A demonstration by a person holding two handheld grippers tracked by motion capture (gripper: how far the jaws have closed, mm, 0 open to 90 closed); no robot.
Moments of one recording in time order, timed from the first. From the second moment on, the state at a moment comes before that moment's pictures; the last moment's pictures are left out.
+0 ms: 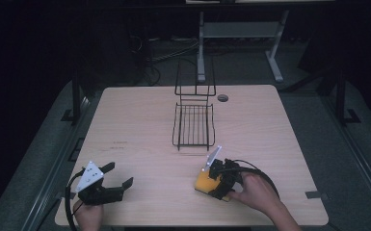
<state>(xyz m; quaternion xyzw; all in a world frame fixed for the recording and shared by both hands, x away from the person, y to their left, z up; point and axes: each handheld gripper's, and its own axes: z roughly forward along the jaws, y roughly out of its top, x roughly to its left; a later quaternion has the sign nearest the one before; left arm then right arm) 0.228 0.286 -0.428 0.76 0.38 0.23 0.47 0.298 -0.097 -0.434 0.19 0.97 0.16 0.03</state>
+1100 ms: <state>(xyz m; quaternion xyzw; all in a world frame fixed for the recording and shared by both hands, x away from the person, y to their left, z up) 0.227 0.287 -0.427 0.76 0.38 0.23 0.47 0.297 -0.095 -0.421 0.19 0.97 0.17 0.03</state>
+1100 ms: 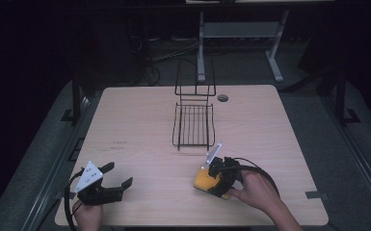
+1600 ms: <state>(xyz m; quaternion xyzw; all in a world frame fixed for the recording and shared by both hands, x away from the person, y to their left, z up) 0.226 0.289 -0.427 0.76 0.38 0.23 0.48 0.300 -0.090 -0.409 0.19 0.97 0.17 0.03</state>
